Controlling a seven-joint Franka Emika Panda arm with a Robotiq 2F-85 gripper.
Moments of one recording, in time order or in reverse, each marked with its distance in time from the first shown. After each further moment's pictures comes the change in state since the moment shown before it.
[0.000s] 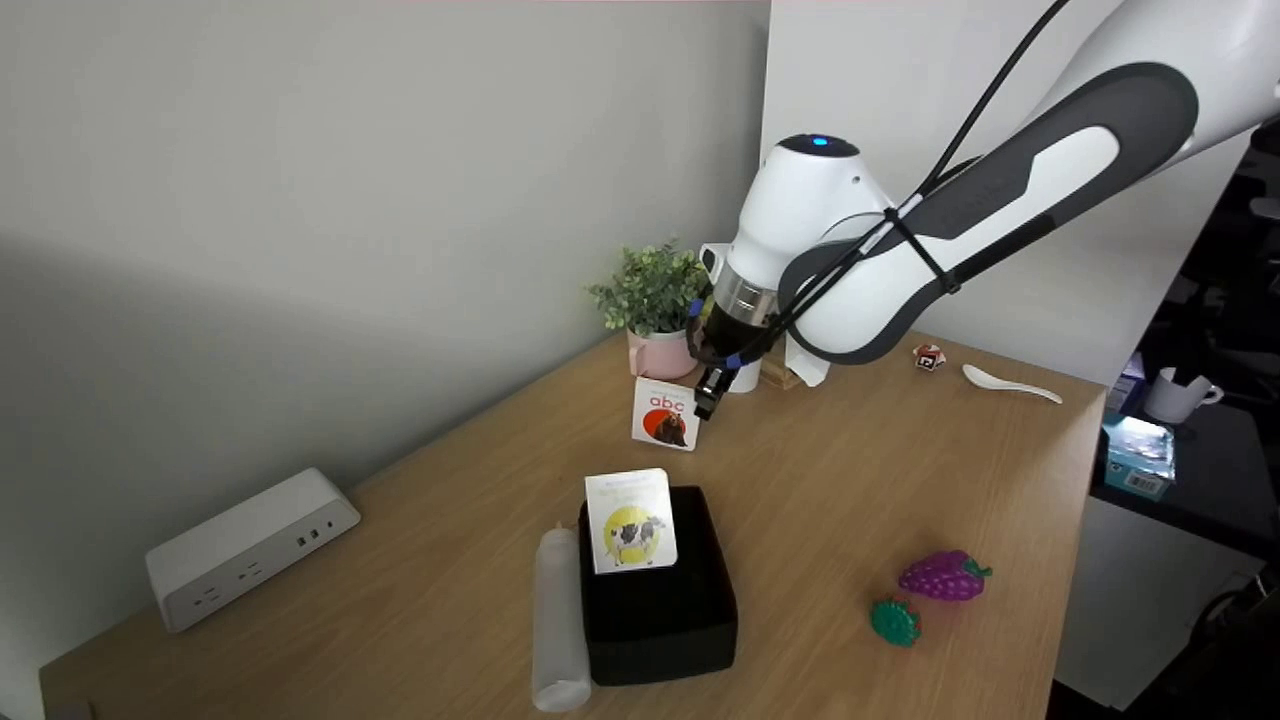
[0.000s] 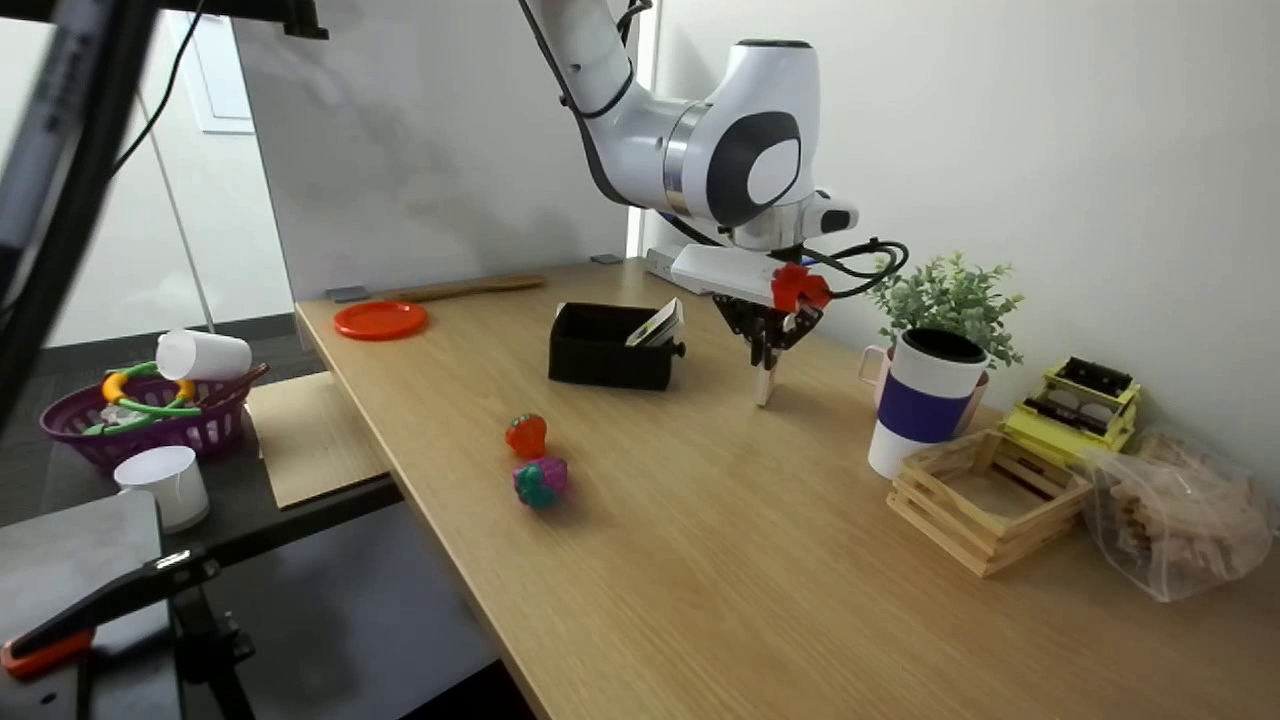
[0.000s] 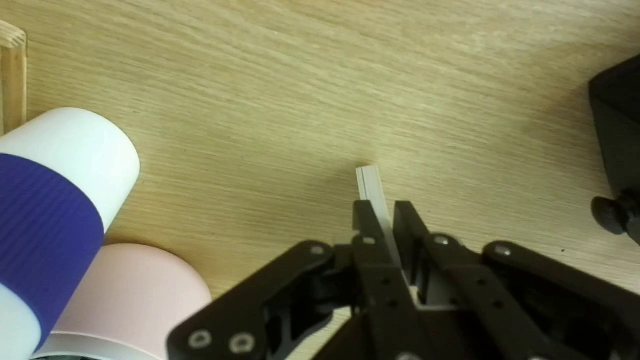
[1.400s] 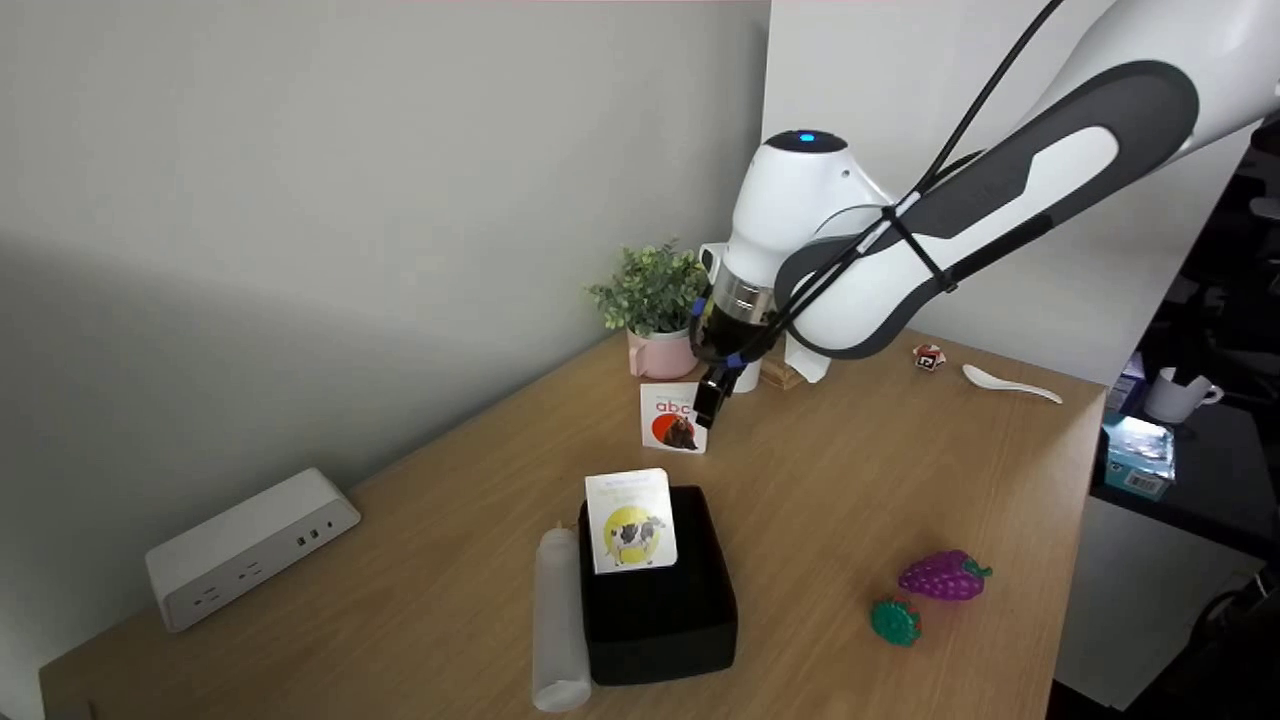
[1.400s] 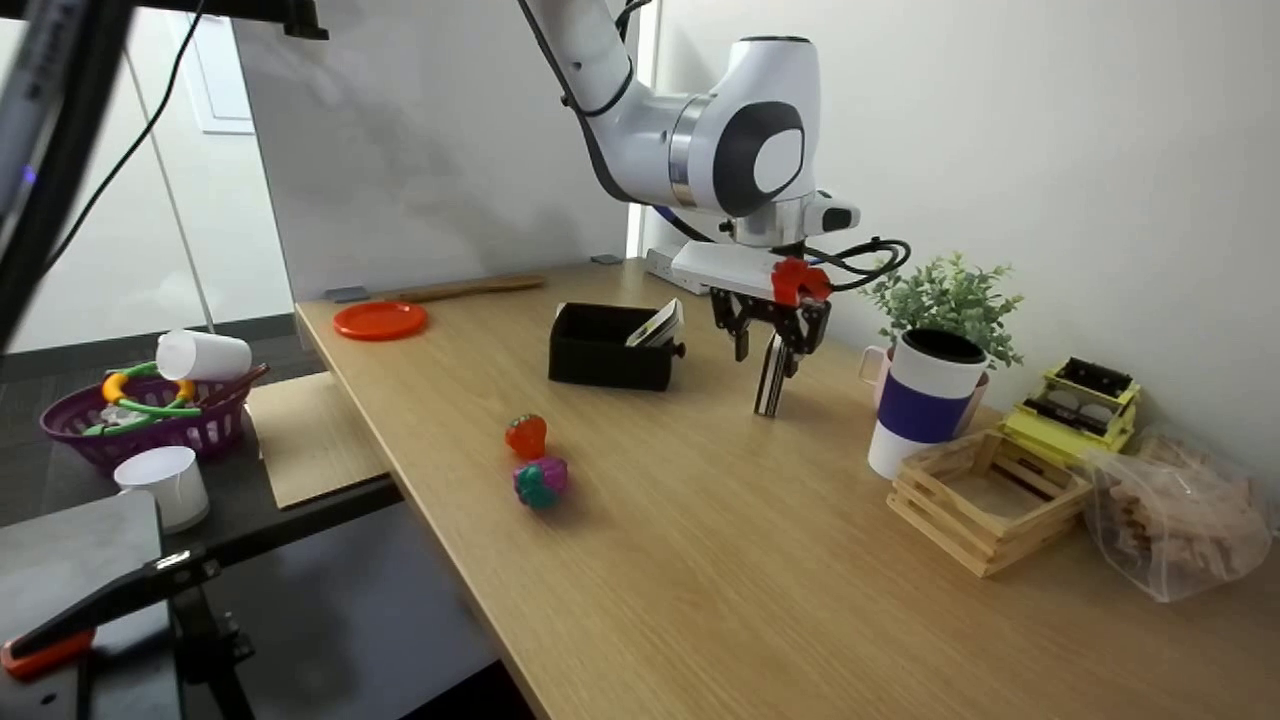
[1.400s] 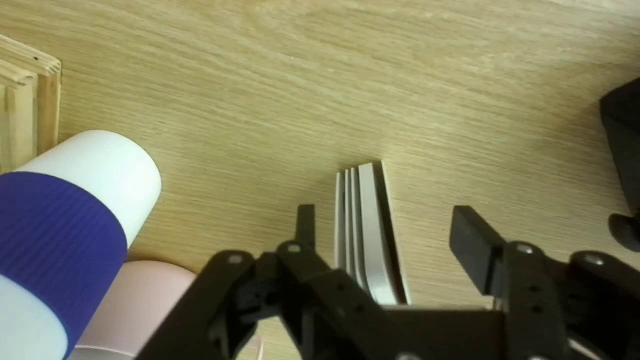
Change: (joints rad) arm 0.031 0.000 -0.040 0.022 -0.021 -0.073 0.045
